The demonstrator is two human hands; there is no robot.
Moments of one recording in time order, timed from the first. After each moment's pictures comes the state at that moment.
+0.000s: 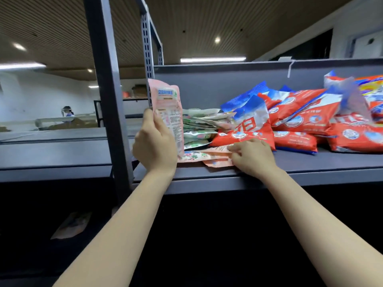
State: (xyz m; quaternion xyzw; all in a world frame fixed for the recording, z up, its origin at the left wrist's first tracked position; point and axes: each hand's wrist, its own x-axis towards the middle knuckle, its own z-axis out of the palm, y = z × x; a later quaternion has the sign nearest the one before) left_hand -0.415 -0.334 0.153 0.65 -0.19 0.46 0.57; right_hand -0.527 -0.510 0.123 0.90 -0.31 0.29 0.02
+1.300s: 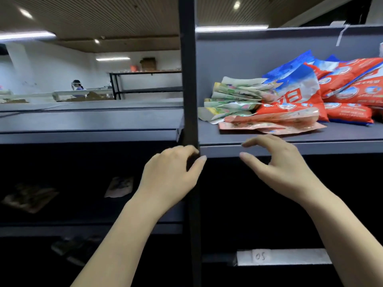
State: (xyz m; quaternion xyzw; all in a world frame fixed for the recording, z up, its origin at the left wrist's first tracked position) left_hand -0.384 -0.150 0.088 0.81 -0.47 0.19 0.28; right_hand -0.529 -0.325 0.087 0.89 -0.17 0.39 -0.14
